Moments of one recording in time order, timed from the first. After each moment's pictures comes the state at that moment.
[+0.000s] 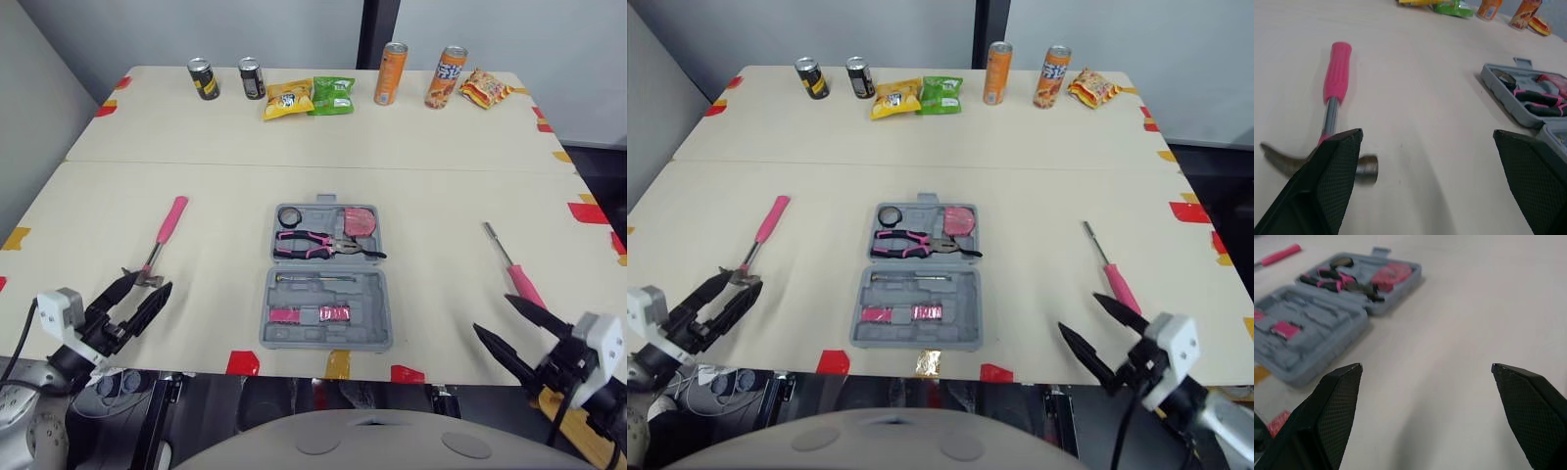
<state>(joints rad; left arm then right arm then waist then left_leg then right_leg) 0.35 0.47 0.55 0.07 -0.66 0.08 -0.97 0.64 -0.49 -0.38 -0.37 0.57 0.00 0.97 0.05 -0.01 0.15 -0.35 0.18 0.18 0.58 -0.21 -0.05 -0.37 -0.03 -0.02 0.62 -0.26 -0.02</state>
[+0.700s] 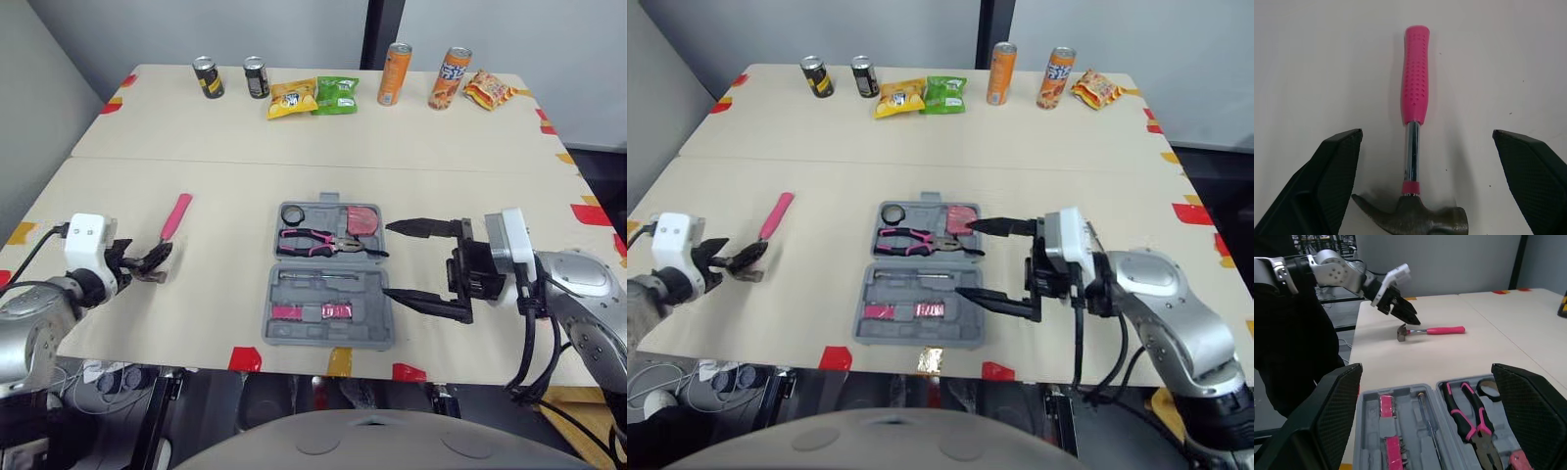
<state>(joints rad) 0.10 0.73 0.42 -0.09 -0.51 0.70 -0.50 0.00 -0.73 -0.07 -0.59 0.73 0.34 1.07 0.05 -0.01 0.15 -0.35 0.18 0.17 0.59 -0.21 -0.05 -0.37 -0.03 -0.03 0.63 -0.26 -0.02</state>
